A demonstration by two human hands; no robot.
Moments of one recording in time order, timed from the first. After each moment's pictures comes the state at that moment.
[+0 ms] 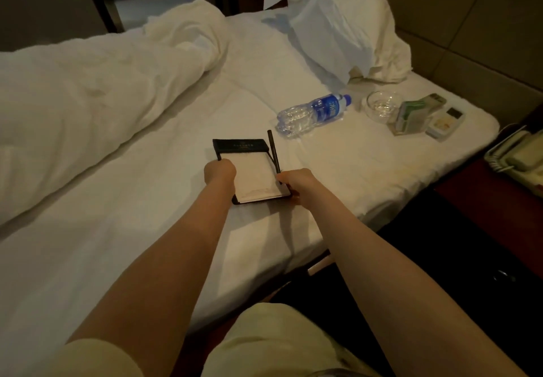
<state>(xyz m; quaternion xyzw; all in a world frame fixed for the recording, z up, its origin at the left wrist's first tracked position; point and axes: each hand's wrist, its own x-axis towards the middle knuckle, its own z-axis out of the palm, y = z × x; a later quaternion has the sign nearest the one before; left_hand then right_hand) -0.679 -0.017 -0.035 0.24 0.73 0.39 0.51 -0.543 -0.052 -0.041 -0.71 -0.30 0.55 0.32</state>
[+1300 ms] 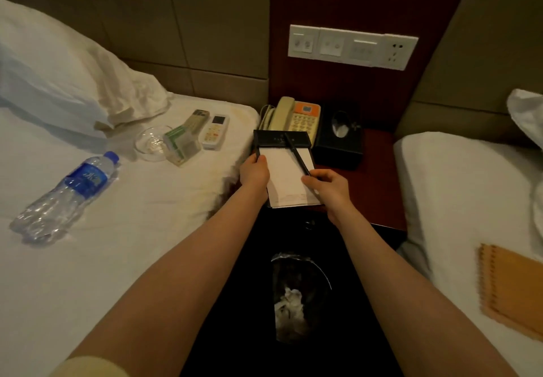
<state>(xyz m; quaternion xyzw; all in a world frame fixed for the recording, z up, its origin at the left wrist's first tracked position) -0.259 -0.130 0.002 0.54 0.44 0.19 0.69 -0.206 -0.257 -0.011 -0.75 -0.02 0.23 0.62</state>
